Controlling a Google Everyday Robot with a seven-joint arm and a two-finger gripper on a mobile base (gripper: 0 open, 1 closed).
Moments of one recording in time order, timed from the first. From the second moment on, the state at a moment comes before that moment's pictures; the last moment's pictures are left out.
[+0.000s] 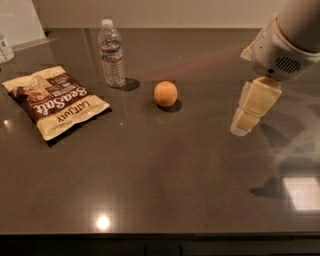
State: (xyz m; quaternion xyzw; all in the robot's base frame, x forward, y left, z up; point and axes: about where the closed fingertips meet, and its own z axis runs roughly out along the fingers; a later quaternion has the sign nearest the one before) arm 0.481 -0.170 0.962 -0.59 0.78 -0.01 0.20
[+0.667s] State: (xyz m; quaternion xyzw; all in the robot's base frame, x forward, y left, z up) arm 0.538 -0.105 0.928 -0.58 0.78 0.05 0.23
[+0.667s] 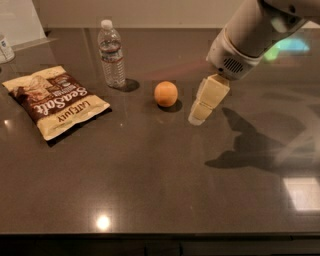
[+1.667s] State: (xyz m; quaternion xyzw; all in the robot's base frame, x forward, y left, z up) arm 0.598 -0.033 0.888 -0.56 0.79 0.11 0.24
